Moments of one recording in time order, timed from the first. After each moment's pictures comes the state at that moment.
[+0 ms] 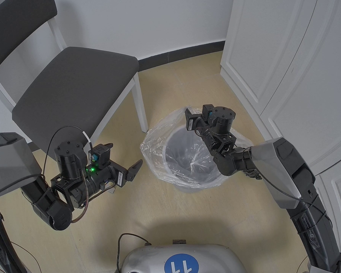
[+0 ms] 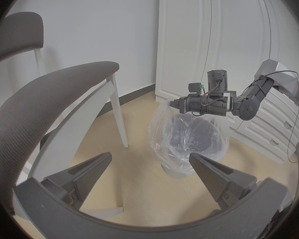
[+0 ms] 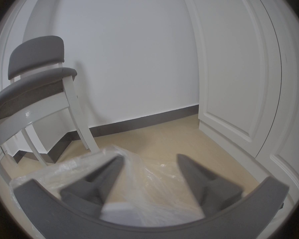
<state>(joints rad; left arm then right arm) -0.39 2.02 -0.54 -1.32 -0.05 0.21 0.48 2.71 -2.00 -0.90 -0.25 -0.02</state>
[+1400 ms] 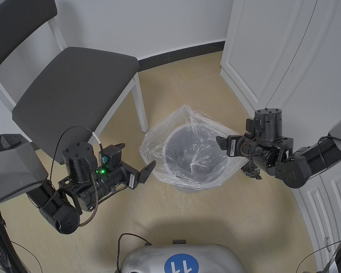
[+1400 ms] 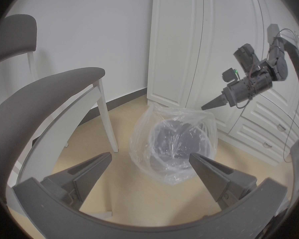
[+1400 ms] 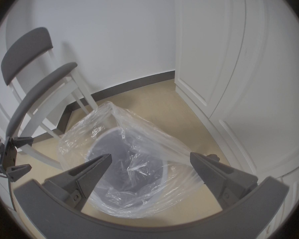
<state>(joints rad) -0.48 2.03 -0.56 -1.33 -0.04 0.19 0.49 1.98 -1.00 -0.68 -0.34 0.16</state>
